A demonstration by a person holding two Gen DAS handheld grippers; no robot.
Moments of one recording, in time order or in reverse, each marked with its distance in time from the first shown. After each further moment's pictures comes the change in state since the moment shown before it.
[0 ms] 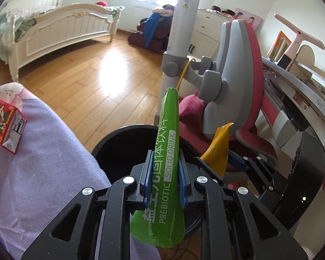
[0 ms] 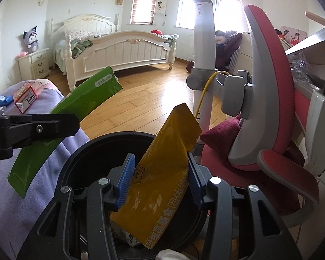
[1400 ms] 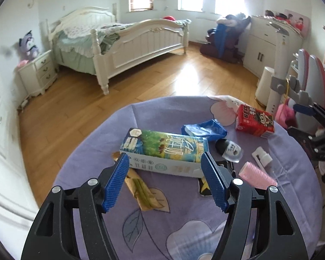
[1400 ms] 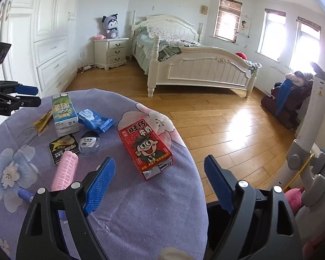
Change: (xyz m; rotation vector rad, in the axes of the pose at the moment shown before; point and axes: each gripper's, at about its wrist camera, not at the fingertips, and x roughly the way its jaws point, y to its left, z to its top) left arm -0.245 0.273 -0.012 0.024 -0.041 0.458; right arm -0.011 0.194 0.098 -0.339 -0.051 0.420
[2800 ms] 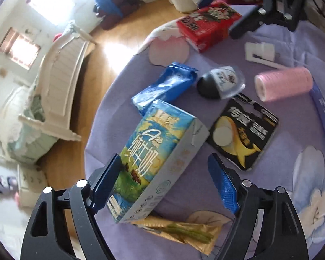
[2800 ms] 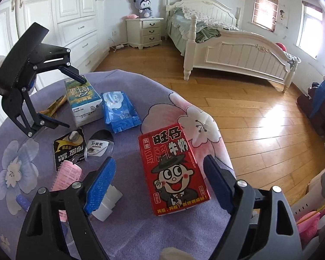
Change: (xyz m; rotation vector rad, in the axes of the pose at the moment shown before) left arm 0.087 -0.041 0.023 0.878 0.226 -0.074; right arm 0.062 0.006 0.022 -0.079 0.144 0.234
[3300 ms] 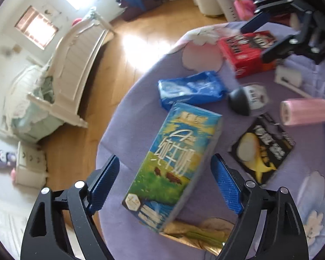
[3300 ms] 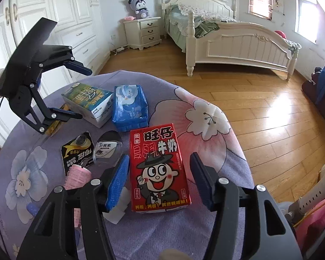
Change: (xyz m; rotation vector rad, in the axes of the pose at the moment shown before) left arm 0.011 0.032 0.004 -0.125 0.034 0.060; right arm 0.000 0.001 -0.006 0.090 0.005 0.059
